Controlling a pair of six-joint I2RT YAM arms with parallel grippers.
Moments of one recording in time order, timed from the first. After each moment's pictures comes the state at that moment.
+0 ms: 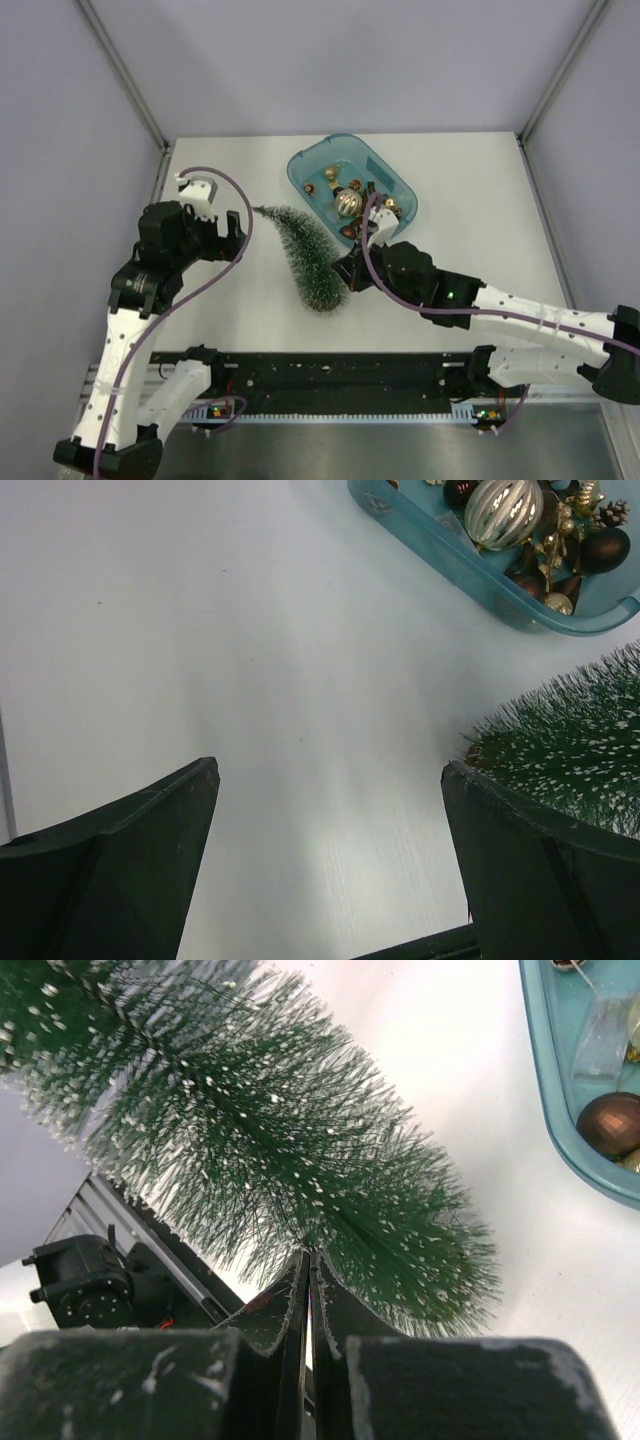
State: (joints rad) left arm -0.17 0.82 1.10 -0.78 0.12 -0.02; right arm 1.13 1.08 0.85 -0.05 0.28 0.58
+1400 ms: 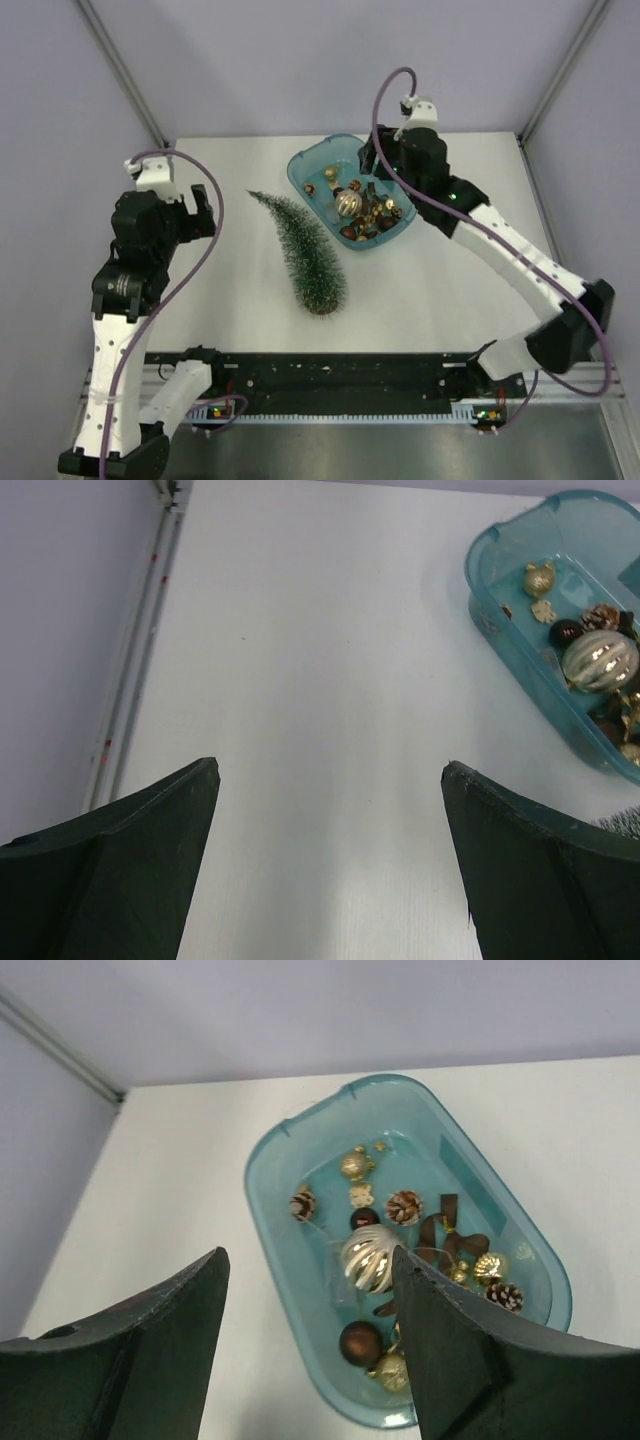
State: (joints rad) left arm -0.12 0.84 1.24 -0.78 -0.13 -0.10; right arm 0.68 1.34 1.40 -0.26 0.34 0.41
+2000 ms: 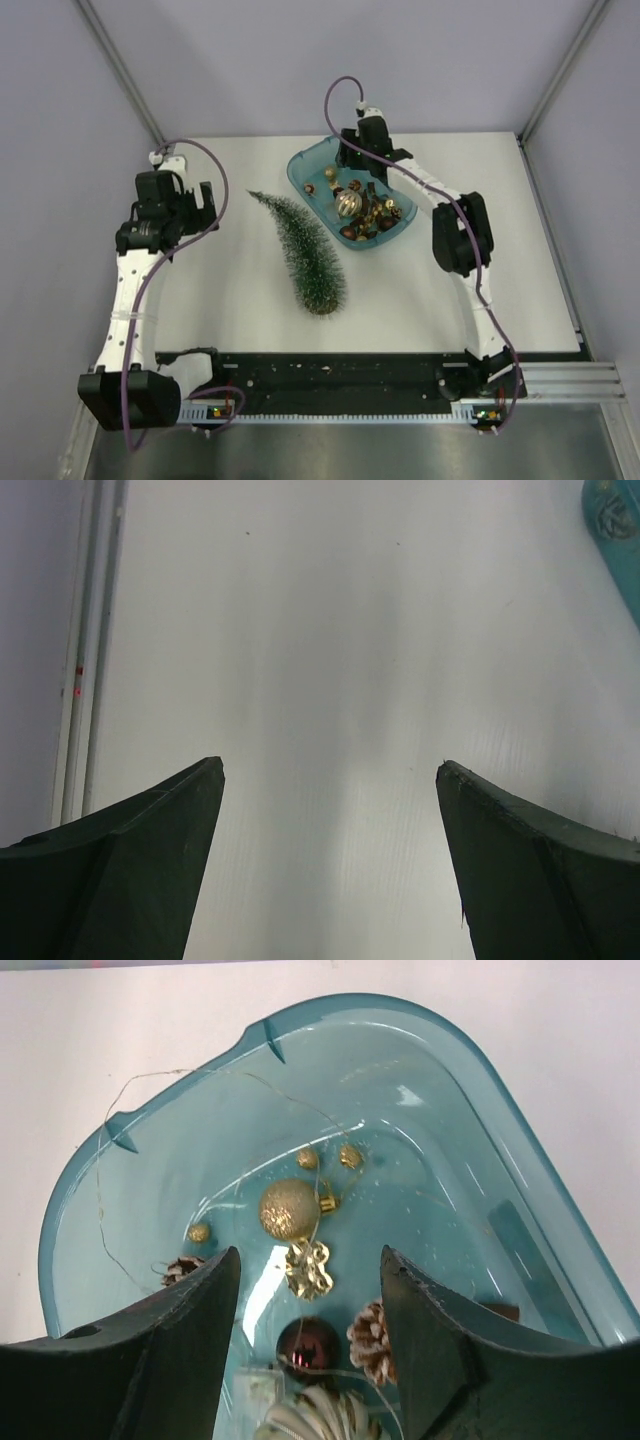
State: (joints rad) left arm 0.07 1.11 1.19 -0.73 -0.04 -0.07; right arm 0.47 2.27 1.96 -0.21 0.05 0.40
